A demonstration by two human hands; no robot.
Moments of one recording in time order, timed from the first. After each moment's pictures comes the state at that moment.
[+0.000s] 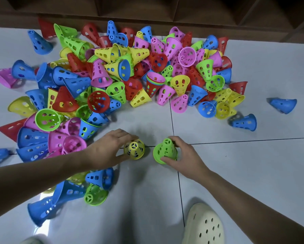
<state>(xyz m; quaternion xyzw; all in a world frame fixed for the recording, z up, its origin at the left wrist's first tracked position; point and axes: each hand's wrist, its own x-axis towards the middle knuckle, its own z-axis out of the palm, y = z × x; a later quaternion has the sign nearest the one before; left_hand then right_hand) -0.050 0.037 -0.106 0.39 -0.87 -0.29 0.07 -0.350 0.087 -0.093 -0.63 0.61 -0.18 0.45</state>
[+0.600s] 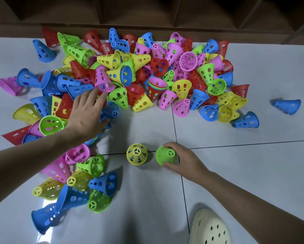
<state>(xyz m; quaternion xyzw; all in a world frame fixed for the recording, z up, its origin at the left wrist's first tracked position) -0.007 -0.045 -0.087 0.60 -0.80 -0.01 0.02 -0.349 0.080 -0.111 -0.69 0.59 -0.13 0.40</state>
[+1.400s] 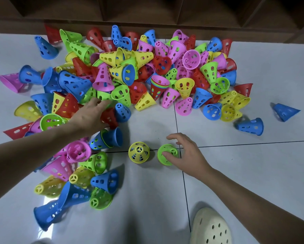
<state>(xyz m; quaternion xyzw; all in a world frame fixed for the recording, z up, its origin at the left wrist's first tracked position) -0.002 -0.050 -0.085 0.62 -0.75 -0.22 -0.06 -0.338 0.073 -0.090 -0.65 0.62 -0.20 0.39</state>
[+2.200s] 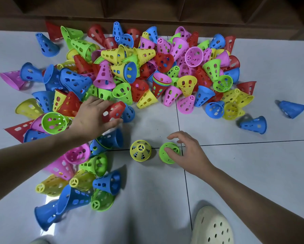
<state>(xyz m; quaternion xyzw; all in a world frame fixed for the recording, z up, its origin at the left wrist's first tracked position) -0.001 -0.032 -0.090 0.56 -0.81 -0.14 0.11 -0.332 0.072 -0.085 -0.66 0.61 -0.22 0.38</state>
